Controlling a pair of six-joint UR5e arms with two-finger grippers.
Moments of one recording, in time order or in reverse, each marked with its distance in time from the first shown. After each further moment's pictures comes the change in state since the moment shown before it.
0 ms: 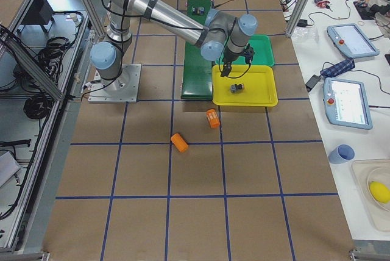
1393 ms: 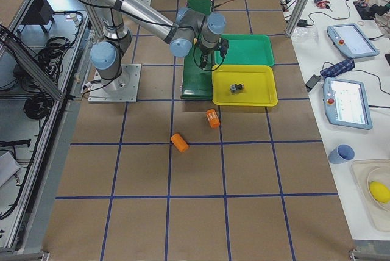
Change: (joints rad) left arm -0.191 0.066 0.119 -0.189 -0.033 -0.148; right arm 0.001 -0.182 0.282 -0.127 0.168 -0.011
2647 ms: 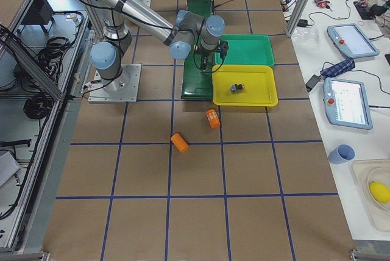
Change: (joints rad) left arm -0.344 0.109 -0.089 -0.141 -0.109 -0.319; right arm -0.001 0.010 0.025 -0.042 0.000 0.002
